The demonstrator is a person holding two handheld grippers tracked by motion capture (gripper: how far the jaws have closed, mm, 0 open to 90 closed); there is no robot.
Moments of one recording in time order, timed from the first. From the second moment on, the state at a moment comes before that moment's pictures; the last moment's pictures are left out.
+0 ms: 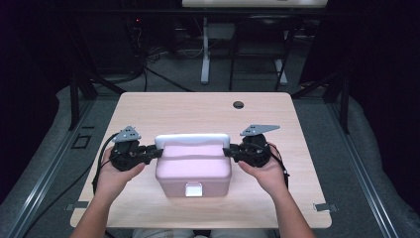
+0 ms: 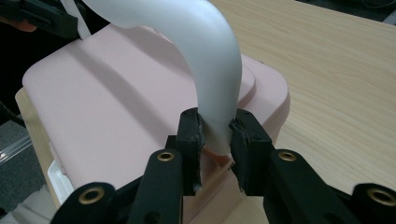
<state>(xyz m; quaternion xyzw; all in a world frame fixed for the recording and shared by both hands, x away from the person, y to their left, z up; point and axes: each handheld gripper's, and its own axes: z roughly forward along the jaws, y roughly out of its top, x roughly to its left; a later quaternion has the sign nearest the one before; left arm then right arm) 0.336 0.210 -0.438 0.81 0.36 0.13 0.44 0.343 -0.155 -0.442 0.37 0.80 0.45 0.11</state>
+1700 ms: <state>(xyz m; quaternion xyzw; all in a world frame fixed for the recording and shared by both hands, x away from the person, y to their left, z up) 0.327 0.216 -0.434 0.80 0.36 0.13 0.46 0.334 -0.156 -0.437 0.36 0.80 0.47 0.09</state>
